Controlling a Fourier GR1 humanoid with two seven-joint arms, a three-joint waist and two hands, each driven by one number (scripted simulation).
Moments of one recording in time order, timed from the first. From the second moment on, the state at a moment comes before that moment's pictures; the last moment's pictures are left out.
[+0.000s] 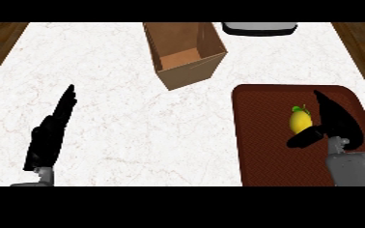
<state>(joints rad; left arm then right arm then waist) 0.02 0.26 0.00 -1.55 -0.12 0.09 0.08 -0.17 -0.39 0.07 -1.47 0.63 0.16 0.85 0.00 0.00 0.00</state>
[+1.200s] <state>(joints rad) 0.02 0.19 0.04 -1.58 -0.19 0.05 0.09 -0.20 -0.33 0.03 -1.32 0.87 0.06 0.69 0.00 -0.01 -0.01</state>
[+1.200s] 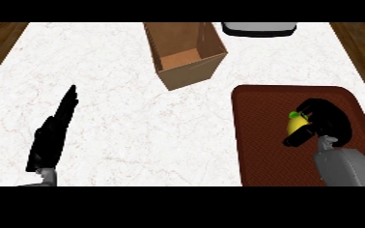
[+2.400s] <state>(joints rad) -0.10 0.15 -0.05 -1.57 -0.21 0.00 0.09 -0.75 -0.55 0.19 -1.18 0.62 0.31 -0.50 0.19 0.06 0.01</state>
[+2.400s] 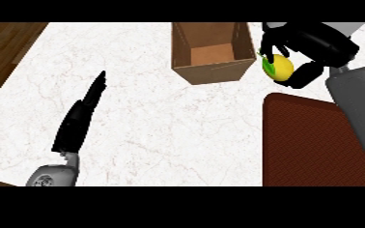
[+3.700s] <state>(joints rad) -0.09 0.16 -0.01 -1.53 -0.22 0.02 0.10 -1.27 -0.37 0.30 -0.63 0.35 0.44 -0.78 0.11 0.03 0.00</state>
